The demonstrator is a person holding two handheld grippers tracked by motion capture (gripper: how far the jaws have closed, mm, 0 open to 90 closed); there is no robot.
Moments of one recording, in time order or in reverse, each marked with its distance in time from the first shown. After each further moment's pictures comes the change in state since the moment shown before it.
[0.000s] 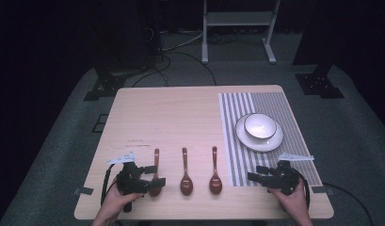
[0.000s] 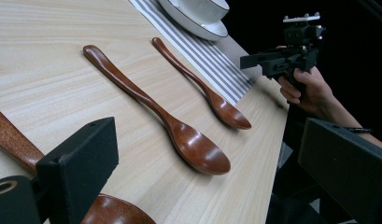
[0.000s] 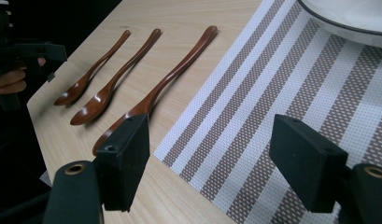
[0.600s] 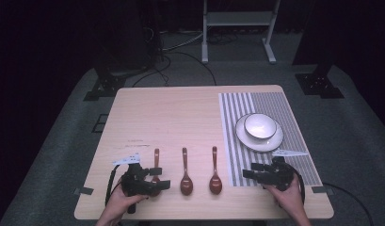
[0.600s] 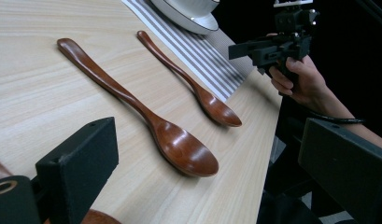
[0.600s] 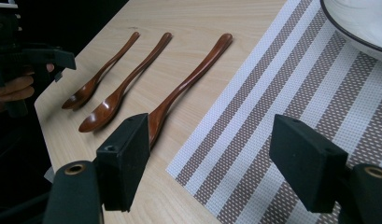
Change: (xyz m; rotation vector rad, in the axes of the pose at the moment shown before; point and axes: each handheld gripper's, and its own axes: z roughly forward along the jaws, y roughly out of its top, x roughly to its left) left arm -0.008 -0.001 0.013 0.021 -0.035 0.001; right arm 0.008 0.013 0.011 0.018 0.022 -0.015
